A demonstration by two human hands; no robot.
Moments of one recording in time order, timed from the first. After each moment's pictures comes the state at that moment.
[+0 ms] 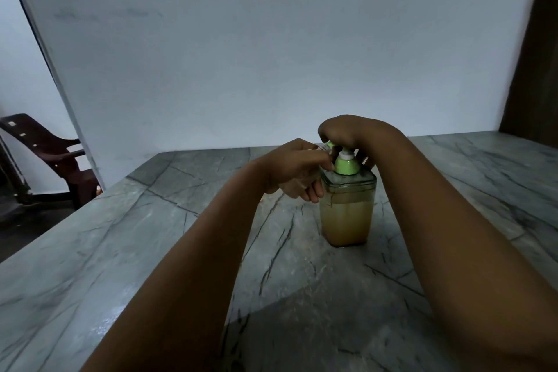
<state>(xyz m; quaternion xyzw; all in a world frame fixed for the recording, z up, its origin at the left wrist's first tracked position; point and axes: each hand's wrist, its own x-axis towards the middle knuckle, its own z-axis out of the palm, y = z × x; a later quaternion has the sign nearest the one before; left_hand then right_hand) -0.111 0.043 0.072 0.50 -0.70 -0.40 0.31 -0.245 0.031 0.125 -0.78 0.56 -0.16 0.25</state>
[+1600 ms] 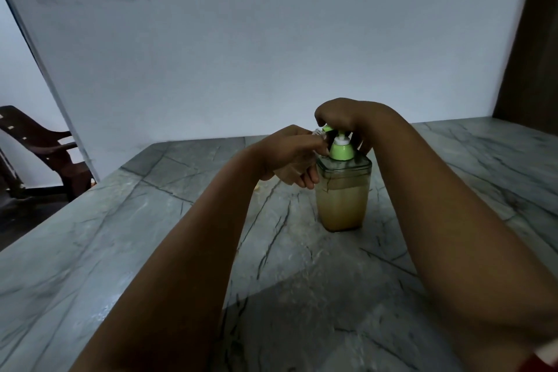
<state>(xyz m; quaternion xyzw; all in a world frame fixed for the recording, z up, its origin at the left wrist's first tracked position) -0.109 0.041 0.072 0.51 -0.70 -0.40 0.30 -0.245 0.036 0.127 -0.76 0.56 -0.18 0.27</state>
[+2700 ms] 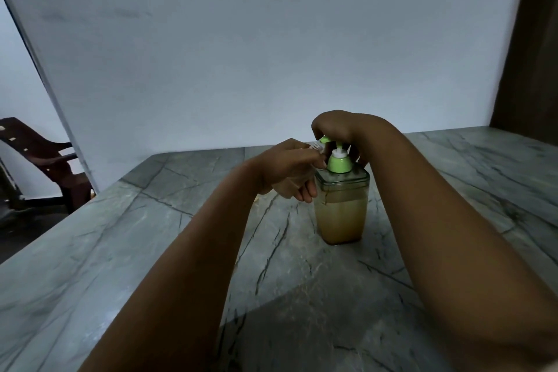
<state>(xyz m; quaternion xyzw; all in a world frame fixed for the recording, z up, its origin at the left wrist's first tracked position) -0.108 0.041 0.070 0.50 -0.71 -0.40 0.30 -0.242 0.028 0.125 -0.77 0.56 -0.19 0.25</state>
